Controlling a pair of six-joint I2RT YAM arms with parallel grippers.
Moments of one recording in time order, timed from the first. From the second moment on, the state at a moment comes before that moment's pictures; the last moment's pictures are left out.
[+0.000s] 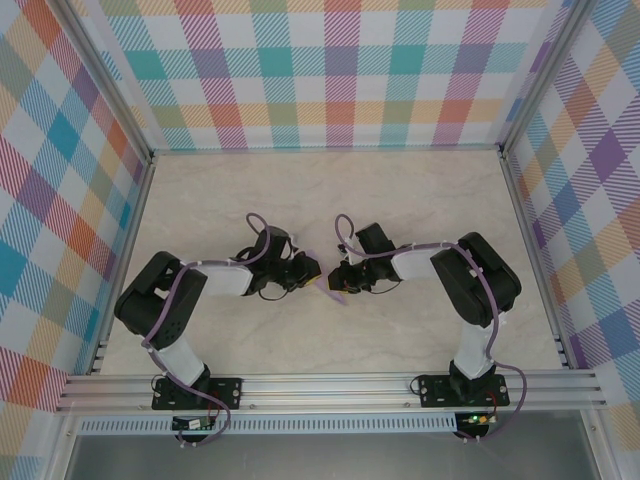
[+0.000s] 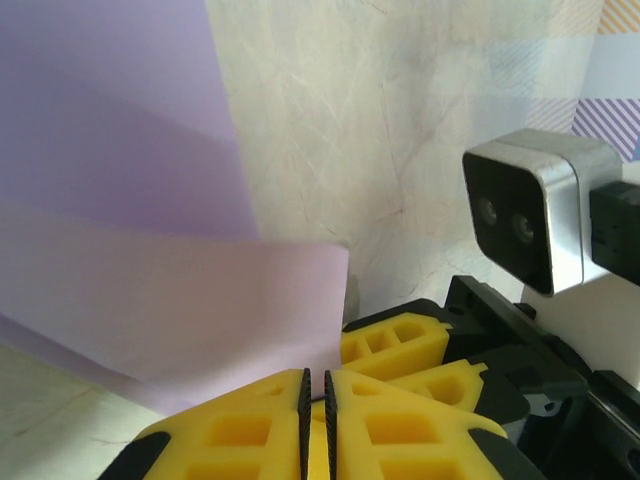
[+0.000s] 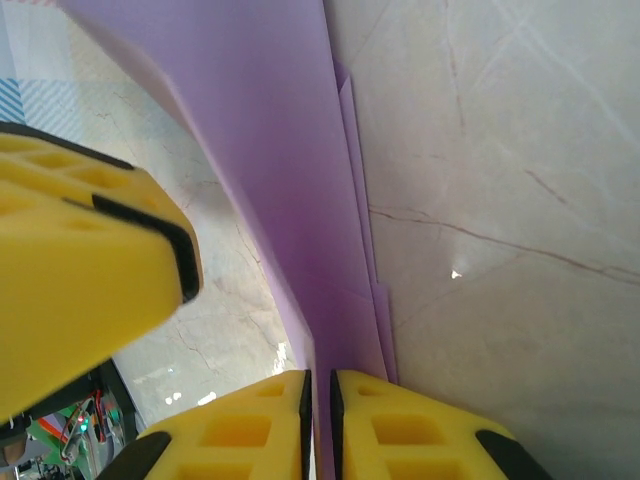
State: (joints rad) left arm -0.55 1.70 0.72 0.21 0.52 -1.03; right arm 0.60 1.86 0.87 -0.03 -0.70 0.60
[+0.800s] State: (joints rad) left arm -0.56 1.75 0.72 0.20 0.51 -1.02; right arm 0.60 1.77 0.88 -0.20 -0.68 0.53
